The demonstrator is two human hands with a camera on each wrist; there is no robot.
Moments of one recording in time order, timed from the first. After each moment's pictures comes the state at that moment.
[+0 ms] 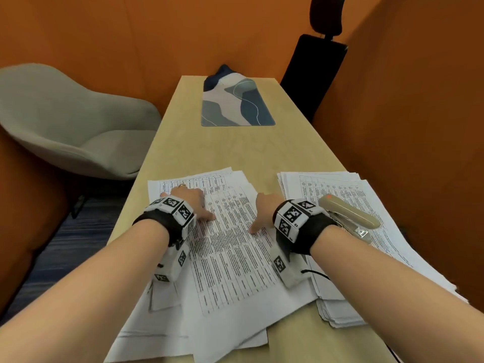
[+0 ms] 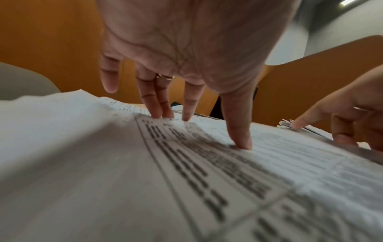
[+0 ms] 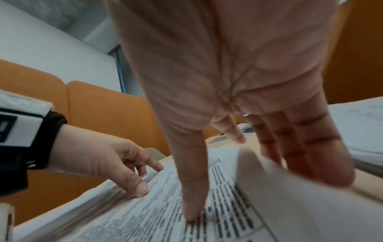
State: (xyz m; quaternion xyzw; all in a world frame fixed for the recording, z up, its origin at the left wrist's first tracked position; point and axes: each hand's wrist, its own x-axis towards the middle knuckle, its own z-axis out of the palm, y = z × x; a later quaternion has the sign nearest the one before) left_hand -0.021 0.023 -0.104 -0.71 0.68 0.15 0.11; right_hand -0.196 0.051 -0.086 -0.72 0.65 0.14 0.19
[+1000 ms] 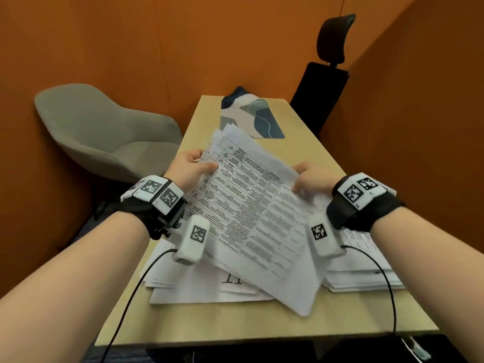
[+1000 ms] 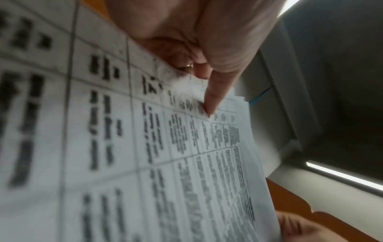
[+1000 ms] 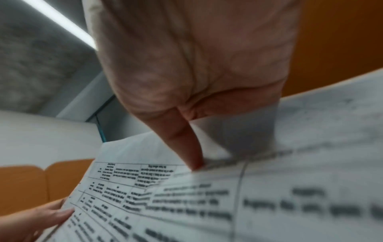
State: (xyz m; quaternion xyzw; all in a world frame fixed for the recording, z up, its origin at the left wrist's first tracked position) left_hand 0.014 0.115 -0.023 -0.57 0.55 0.43 -0.44; right_hand -0.237 0.105 -0.010 -0.70 0.65 -0.13 0.28
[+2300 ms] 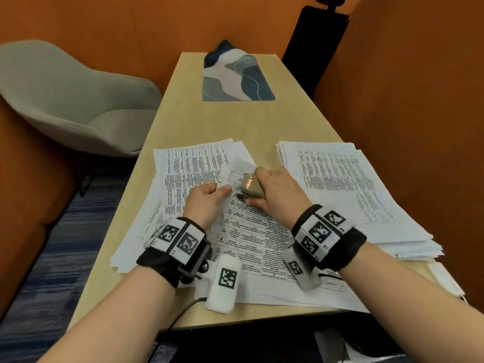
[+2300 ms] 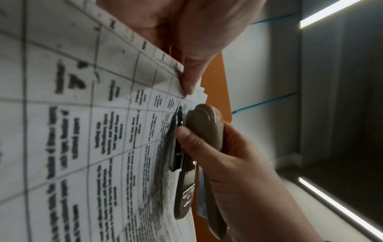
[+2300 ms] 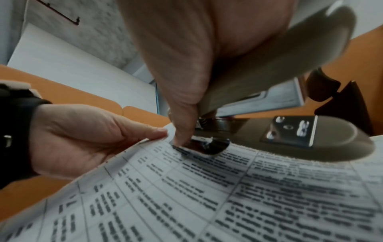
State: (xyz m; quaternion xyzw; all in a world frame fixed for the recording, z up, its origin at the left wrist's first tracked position) left_hand -0.059 0.157 -0.099 -0.60 0.46 0.51 -0.42; right_hand -0.209 0.145 -0.085 -0.79 0.60 -0.08 0.09
